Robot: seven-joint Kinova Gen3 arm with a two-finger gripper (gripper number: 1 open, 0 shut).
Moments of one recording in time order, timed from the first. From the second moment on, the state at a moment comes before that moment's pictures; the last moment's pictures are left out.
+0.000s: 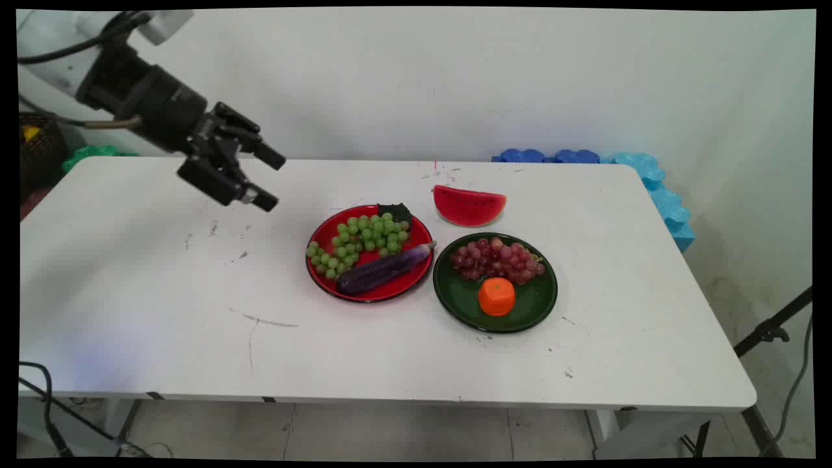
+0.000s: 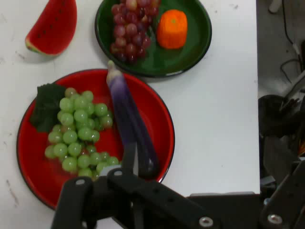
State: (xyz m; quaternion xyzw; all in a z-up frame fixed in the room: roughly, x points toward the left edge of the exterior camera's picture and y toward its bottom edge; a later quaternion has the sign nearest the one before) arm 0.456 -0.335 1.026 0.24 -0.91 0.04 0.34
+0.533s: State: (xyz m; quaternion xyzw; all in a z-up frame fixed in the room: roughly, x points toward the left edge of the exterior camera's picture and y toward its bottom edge) arm 0.387 -0.361 1.043 0.28 -0.90 0.02 0.33
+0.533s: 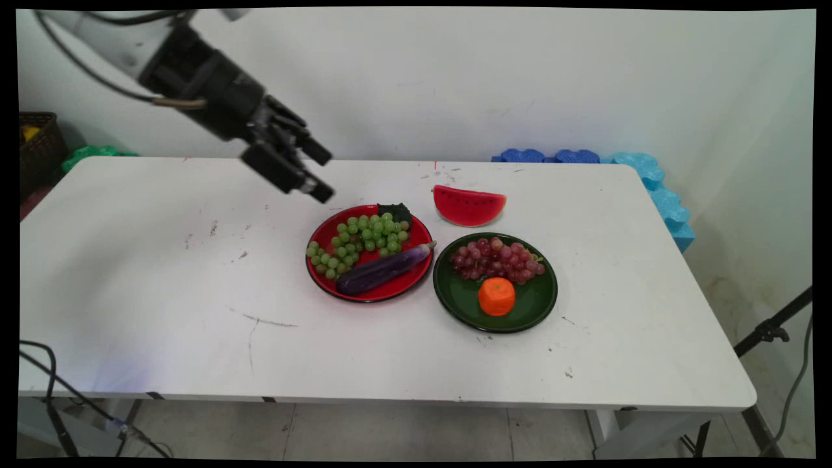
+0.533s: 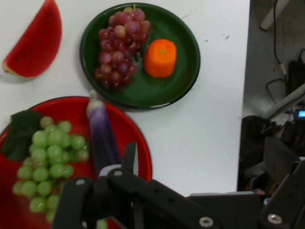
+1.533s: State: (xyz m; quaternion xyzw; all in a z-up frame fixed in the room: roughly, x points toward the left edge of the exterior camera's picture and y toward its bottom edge) arm 0.190 -0.415 0.969 0.30 -0.92 -0.01 0.26
